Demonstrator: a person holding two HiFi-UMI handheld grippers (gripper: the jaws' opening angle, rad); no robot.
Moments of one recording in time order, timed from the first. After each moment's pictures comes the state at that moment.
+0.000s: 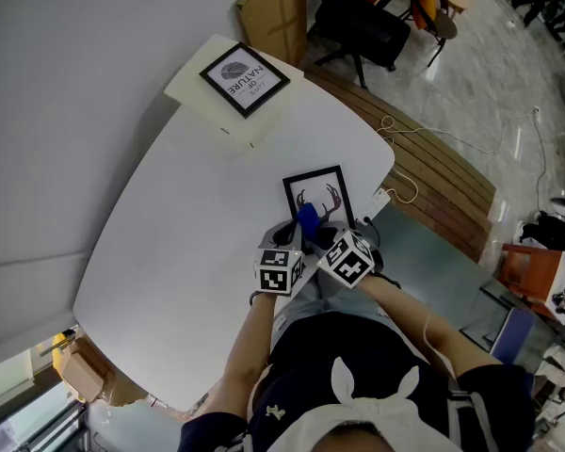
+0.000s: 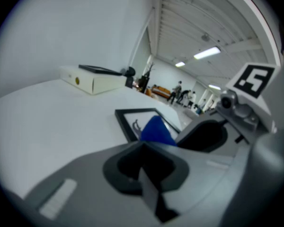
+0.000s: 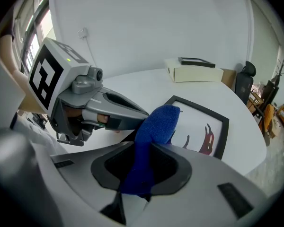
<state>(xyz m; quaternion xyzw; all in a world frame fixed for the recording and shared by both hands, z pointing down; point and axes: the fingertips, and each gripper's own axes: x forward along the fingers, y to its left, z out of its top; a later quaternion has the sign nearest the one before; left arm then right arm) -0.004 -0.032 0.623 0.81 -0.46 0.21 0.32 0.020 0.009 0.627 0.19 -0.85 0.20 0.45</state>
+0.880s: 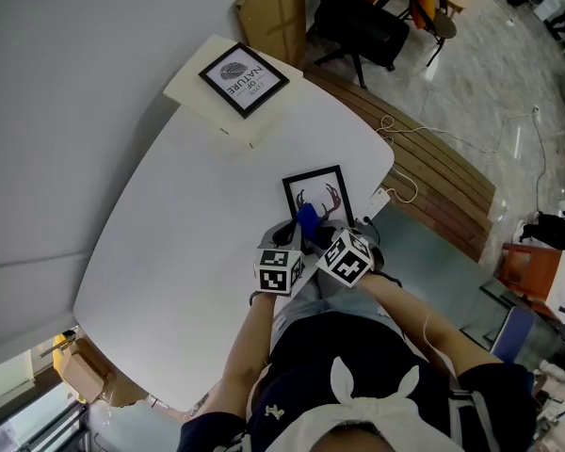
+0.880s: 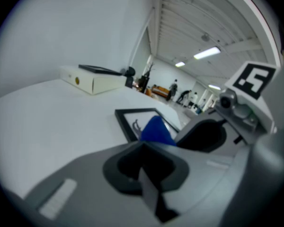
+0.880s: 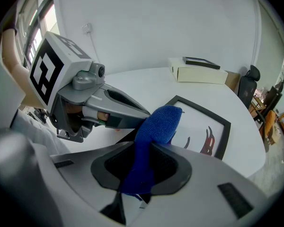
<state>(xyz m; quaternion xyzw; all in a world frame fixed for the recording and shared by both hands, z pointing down) -0.005 -0.033 0.624 0.81 -0.46 0.20 0.32 0.019 0.009 0.630 0.17 -0.85 0.18 0.46</state>
